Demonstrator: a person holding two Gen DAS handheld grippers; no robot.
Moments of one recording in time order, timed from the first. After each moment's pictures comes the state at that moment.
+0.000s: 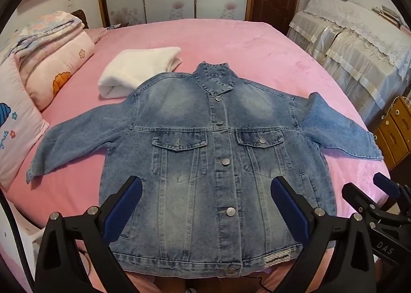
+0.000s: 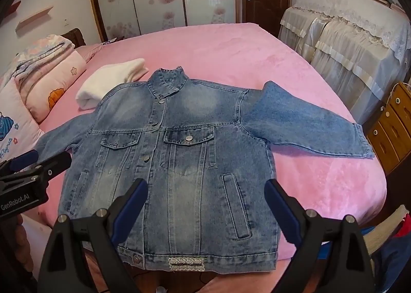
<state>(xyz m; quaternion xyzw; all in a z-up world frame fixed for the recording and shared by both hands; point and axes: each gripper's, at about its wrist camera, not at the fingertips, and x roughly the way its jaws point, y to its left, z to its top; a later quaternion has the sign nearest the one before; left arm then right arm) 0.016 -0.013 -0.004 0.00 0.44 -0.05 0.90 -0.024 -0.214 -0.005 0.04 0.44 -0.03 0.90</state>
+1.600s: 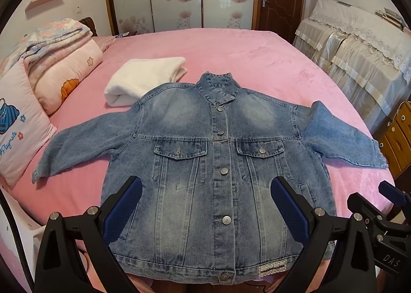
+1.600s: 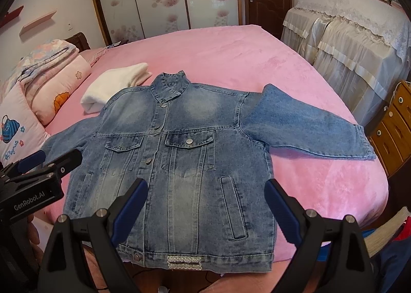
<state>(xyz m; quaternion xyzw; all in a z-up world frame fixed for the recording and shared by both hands) 0.011 -0.026 0.006 0.01 0.41 -0.02 0.91 -0.030 -0.231 0.002 0.06 0.44 -0.01 0.90</state>
